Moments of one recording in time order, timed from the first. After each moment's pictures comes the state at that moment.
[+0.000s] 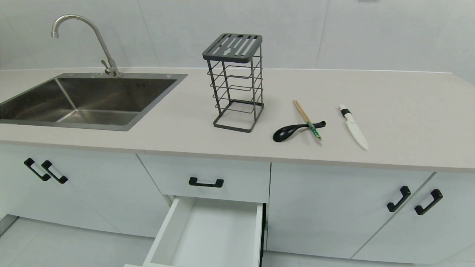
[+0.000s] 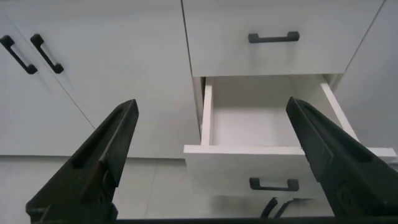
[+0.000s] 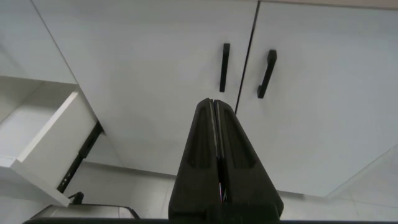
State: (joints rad) left arm 0.00 0.00 0.00 0.00 -0.03 0.07; right arm 0.00 0.00 0.00 0.00 0.02 -0.03
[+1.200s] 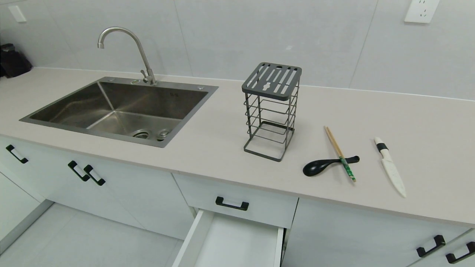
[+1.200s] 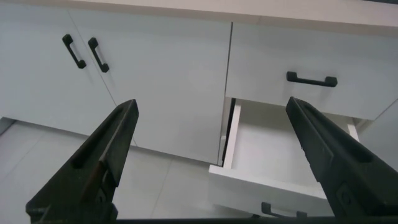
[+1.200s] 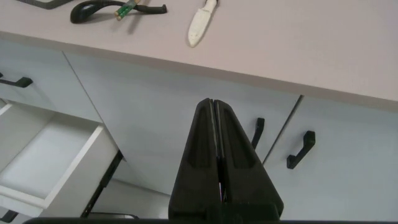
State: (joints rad) left arm 0.00 0.00 0.00 0.00 0.01 0.00; right arm 0.00 0.00 0.00 0.00 0.02 -0.03
